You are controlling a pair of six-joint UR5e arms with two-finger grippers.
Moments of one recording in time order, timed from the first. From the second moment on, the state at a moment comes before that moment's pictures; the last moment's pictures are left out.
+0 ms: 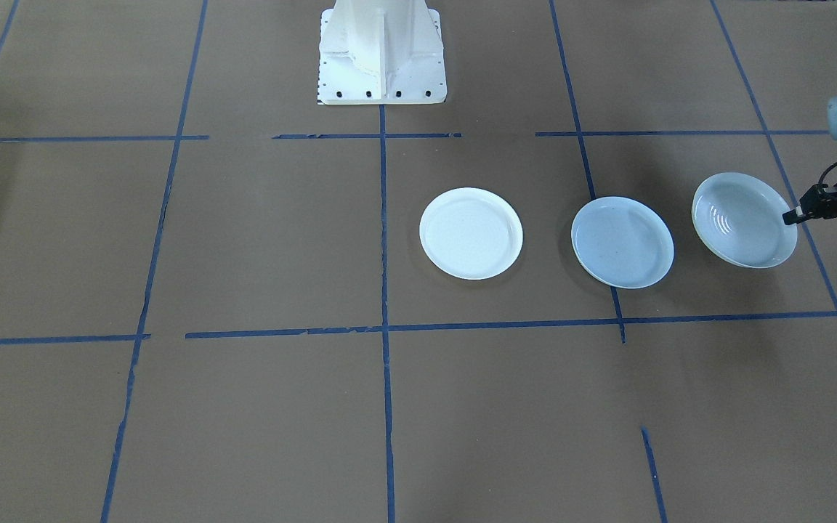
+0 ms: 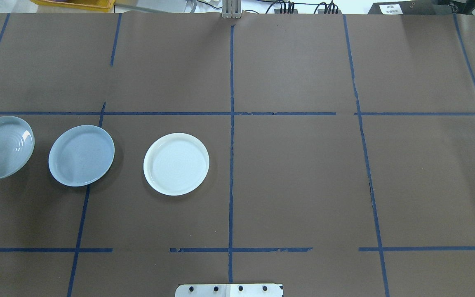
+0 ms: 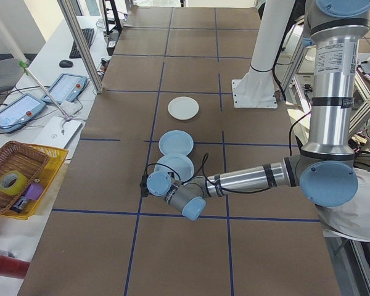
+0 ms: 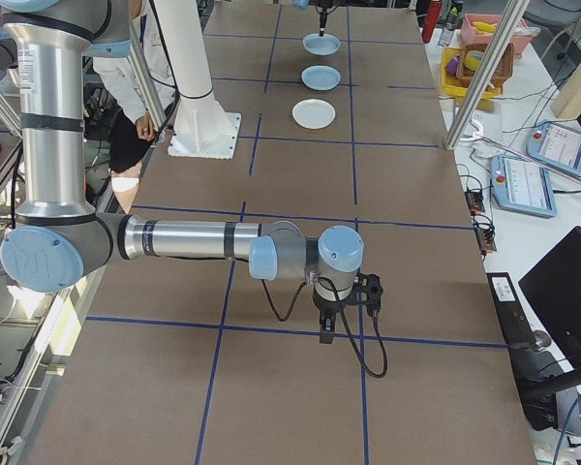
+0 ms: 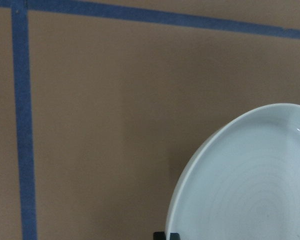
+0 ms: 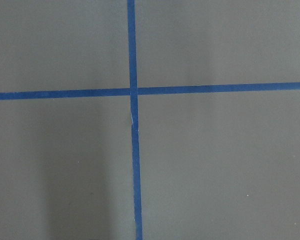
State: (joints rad) left arm -1.30 -1.56 -1.32 -2.39 -2.68 -0.64; right arm 1.54 -1.61 1.62 -1.56 2.30 0.09
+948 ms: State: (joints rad) left arm -1.01 -1.59 -1.50 -2.50 -2.46 -1.24; right arm 1.54 -1.61 1.62 -1.56 2.30 0.09
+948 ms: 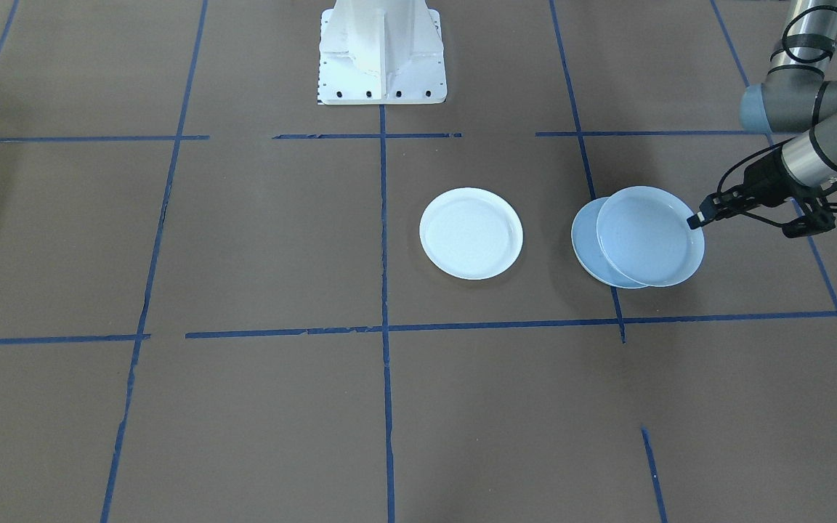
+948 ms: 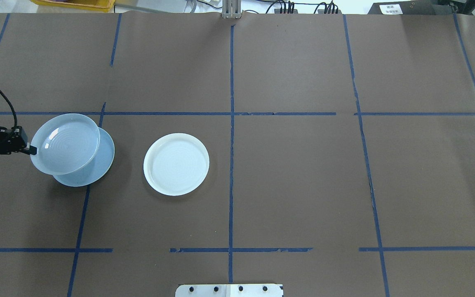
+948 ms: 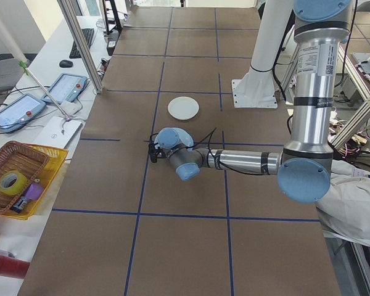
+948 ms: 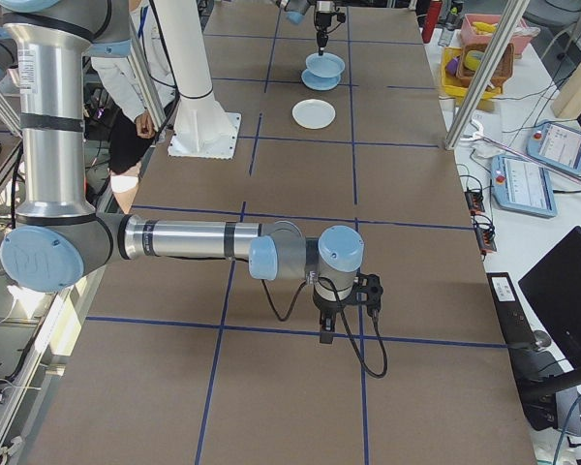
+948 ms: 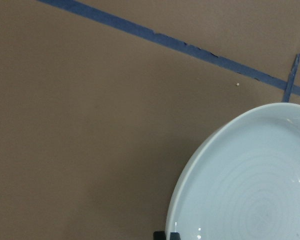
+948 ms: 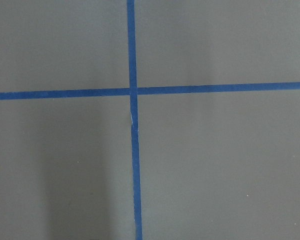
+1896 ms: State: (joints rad) left arm -0.97 -1.66 -1.58 -2.48 -2.43 -1.33; right arm 1.54 -1.61 1.62 -1.56 2.30 0.09
